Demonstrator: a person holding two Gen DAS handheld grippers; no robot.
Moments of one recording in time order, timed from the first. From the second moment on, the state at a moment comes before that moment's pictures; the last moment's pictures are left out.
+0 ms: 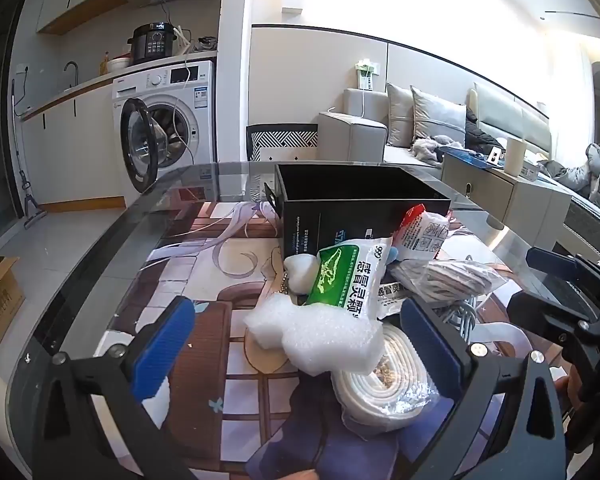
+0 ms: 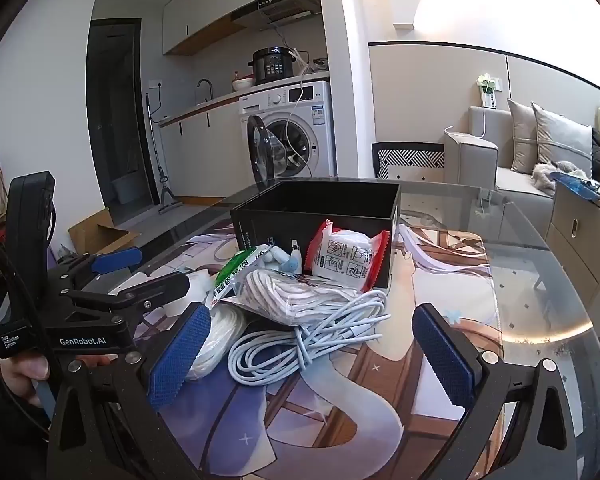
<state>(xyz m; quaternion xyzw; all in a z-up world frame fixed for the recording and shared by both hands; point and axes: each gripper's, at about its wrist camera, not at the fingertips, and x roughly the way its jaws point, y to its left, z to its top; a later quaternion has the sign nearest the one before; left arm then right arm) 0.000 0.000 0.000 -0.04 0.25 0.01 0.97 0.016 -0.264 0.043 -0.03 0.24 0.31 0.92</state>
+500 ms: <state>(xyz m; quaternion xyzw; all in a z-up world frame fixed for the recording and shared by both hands) -0.001 0.000 0.001 -0.03 0.24 0.01 0.97 0.017 -0.265 0.043 -0.04 0.24 0.30 0.92</state>
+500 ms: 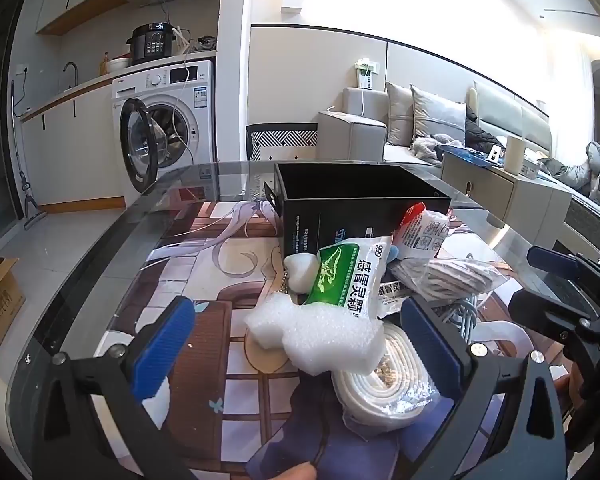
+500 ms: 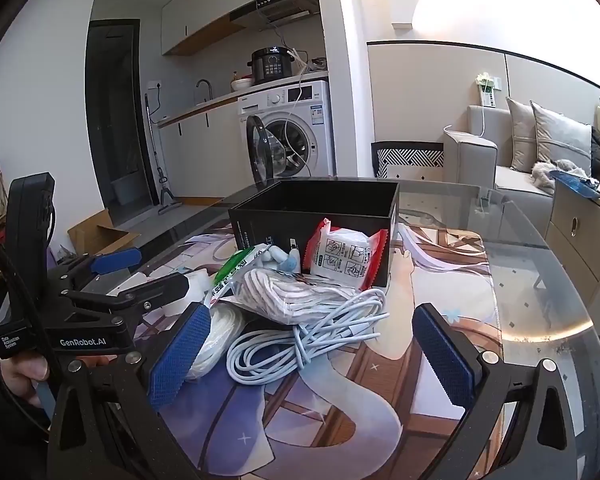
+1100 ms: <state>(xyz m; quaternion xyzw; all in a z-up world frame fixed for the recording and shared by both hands) 0.003 0.003 -0.007 -0.04 0.25 0.01 0.97 0.018 -0.267 0.041 -0.04 0.24 0.30 0.92</state>
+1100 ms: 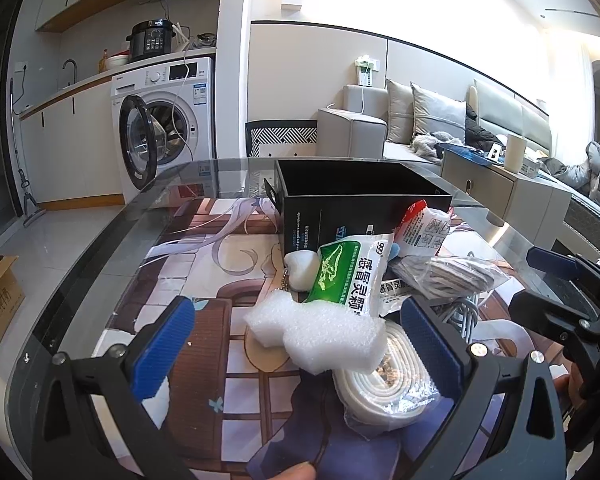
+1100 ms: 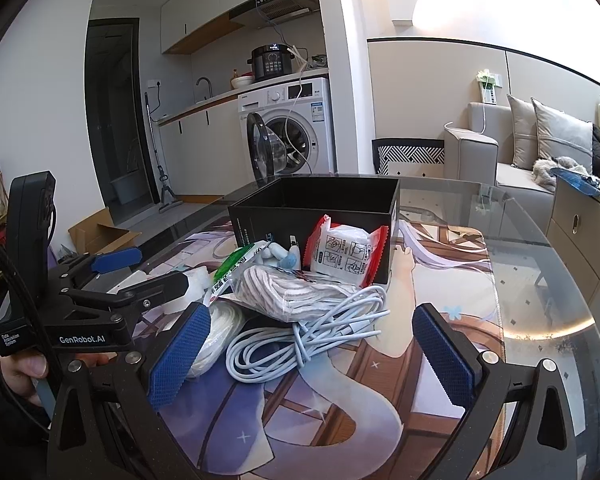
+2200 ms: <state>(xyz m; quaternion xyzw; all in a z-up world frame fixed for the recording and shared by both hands) 0.005 0.003 -0.009 -0.03 0.26 0.00 0.97 0.020 -0.265 0.036 -0.04 0.25 0.30 0.92</state>
